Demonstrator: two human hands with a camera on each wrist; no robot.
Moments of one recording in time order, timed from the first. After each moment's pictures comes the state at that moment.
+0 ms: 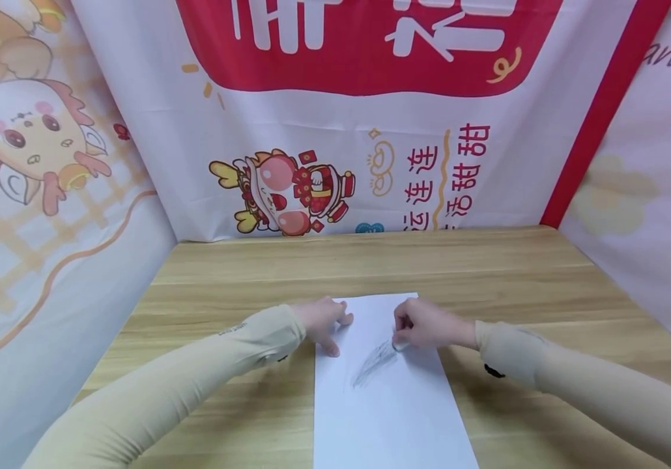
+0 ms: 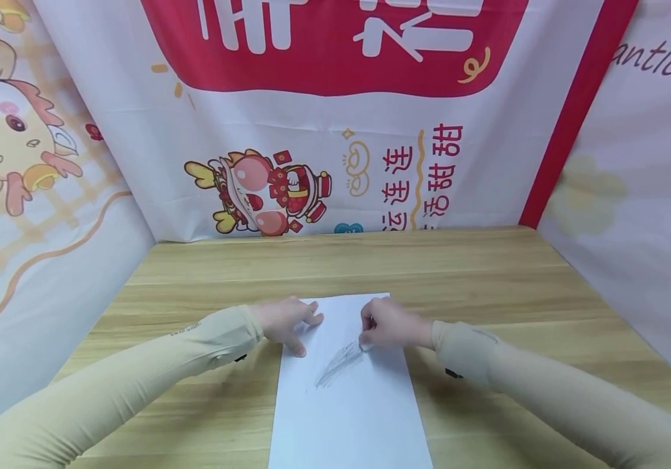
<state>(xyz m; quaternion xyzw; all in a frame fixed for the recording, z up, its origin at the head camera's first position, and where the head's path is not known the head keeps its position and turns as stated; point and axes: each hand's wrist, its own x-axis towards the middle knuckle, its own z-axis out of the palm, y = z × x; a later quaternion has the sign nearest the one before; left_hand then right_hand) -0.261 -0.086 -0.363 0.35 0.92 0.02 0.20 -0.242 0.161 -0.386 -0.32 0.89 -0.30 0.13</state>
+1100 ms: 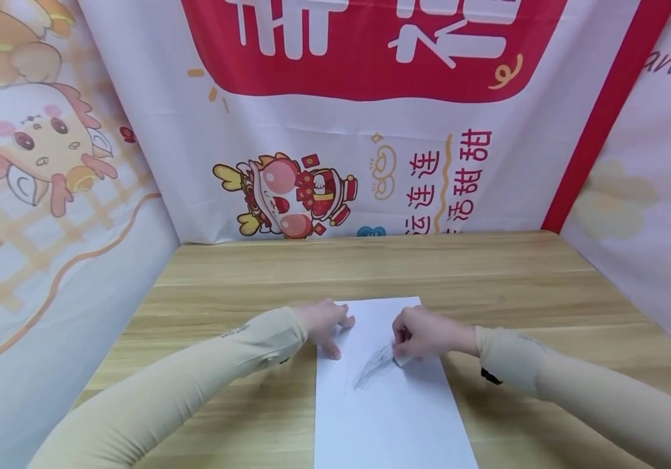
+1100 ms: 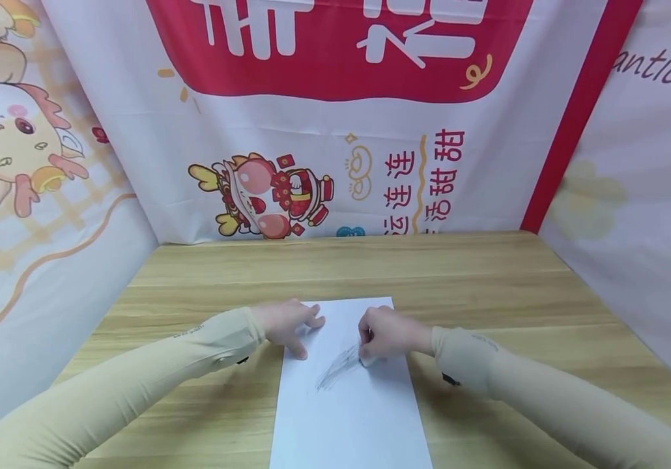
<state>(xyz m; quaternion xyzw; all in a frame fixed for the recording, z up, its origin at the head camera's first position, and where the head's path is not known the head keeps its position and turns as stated) -0.257 -0.087 -0.359 0.31 0.92 0.05 0.21 -0.238 0.155 -0.380 -0.33 0.89 -0.27 0.14</state>
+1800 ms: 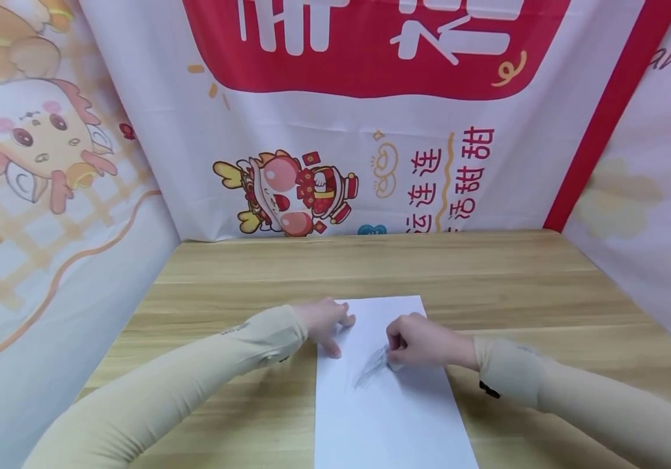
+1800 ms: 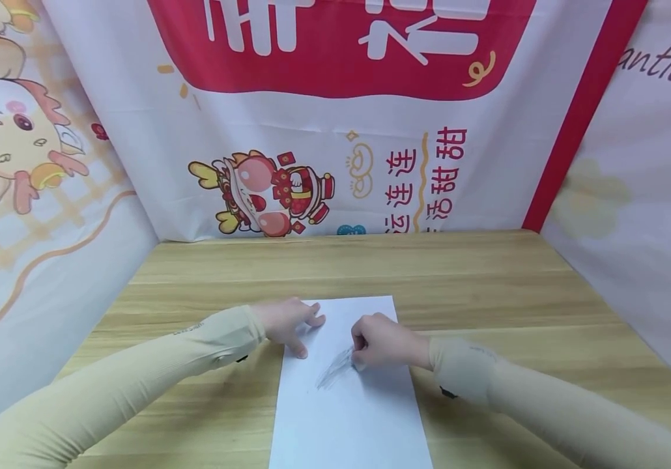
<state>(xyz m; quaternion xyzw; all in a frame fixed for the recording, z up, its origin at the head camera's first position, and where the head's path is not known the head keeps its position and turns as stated) -0.261 -0.088 -0.360 0.35 0.92 0.03 0.20 -0.230 0.146 -0.384 -0.37 0.89 -0.25 0.09</state>
